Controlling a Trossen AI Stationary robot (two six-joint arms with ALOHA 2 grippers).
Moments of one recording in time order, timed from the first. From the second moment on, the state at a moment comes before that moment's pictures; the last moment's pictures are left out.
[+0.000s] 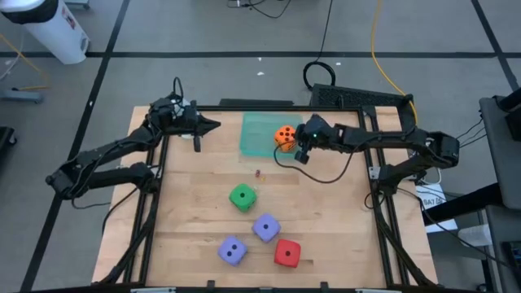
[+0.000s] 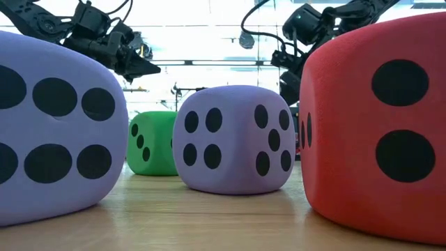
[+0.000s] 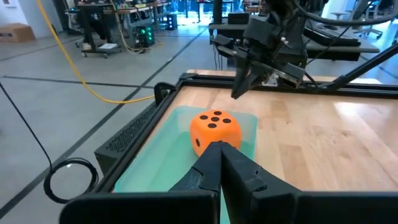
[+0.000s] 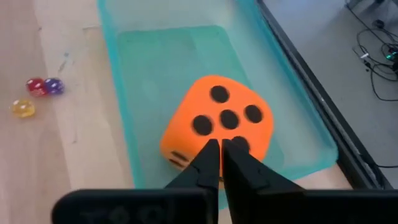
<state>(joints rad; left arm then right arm) 0.83 0.96 0.48 0.29 0.65 0.17 -0.34 1.38 0.82 -0.16 0.20 -0.10</state>
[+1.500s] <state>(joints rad) 0.80 0.96 0.48 0.35 0.64 0.10 -0.31 1.38 0.72 -0.05 0.13 -0.06</state>
